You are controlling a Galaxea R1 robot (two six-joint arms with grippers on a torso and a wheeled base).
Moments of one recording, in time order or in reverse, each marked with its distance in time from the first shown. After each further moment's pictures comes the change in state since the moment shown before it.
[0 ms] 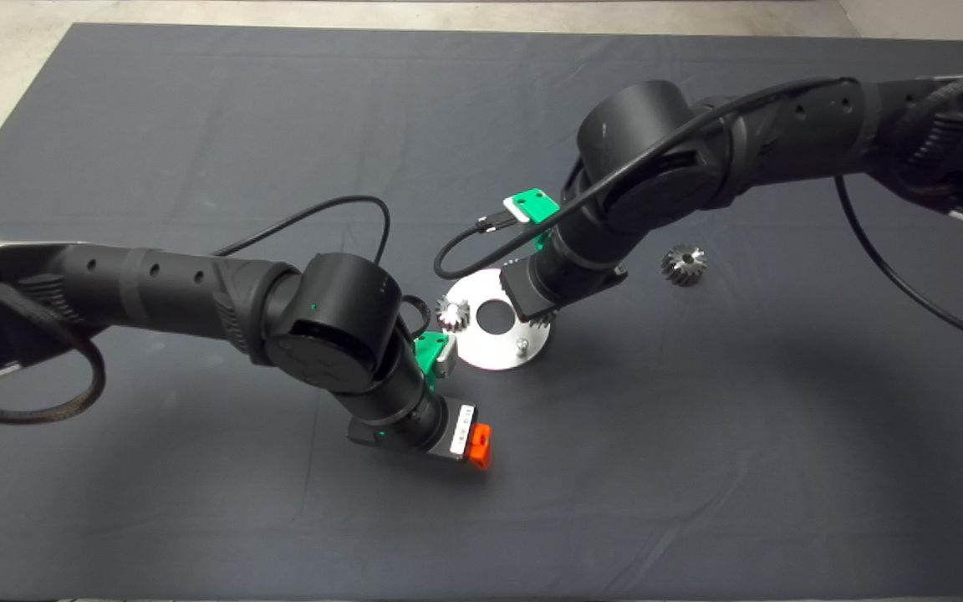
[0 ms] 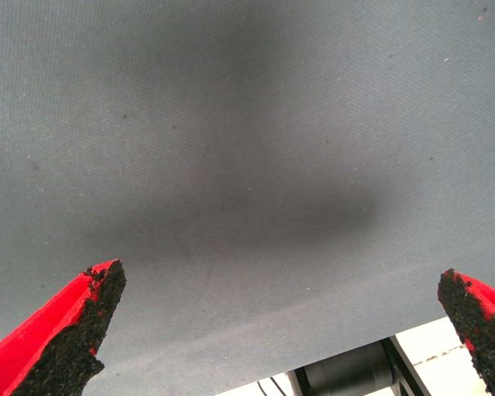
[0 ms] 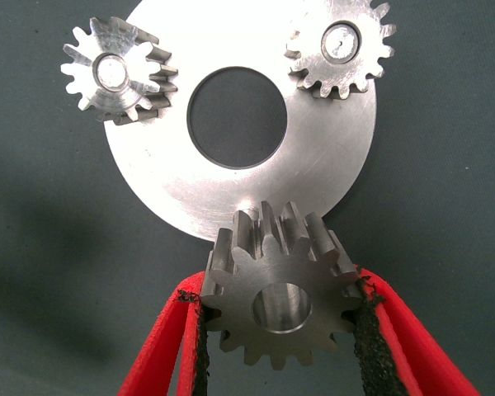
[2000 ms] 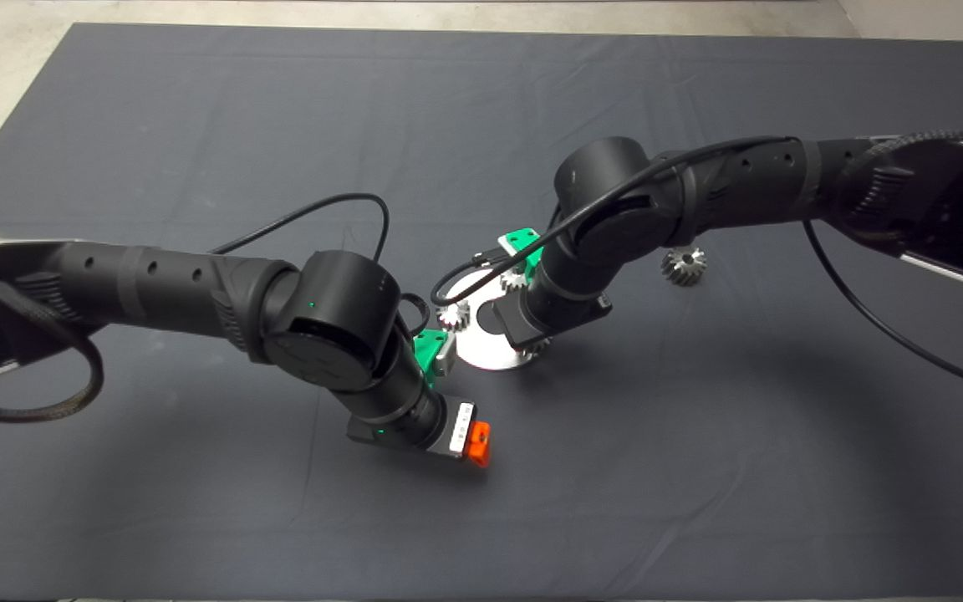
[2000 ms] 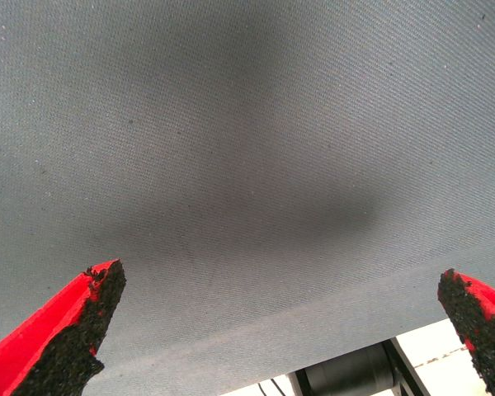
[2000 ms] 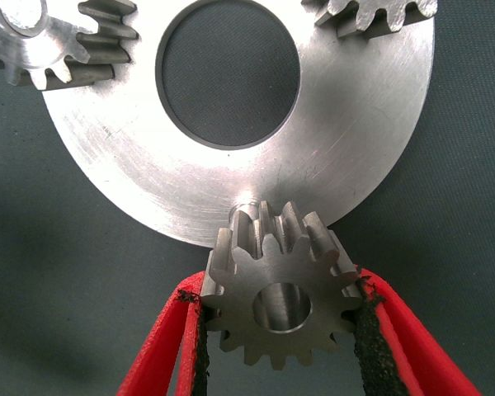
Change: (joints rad) left arm -0.005 -0.002 0.000 0.000 0.000 0.000; right arm -0.100 0.010 -0.069 -0.010 -0.001 -0.027
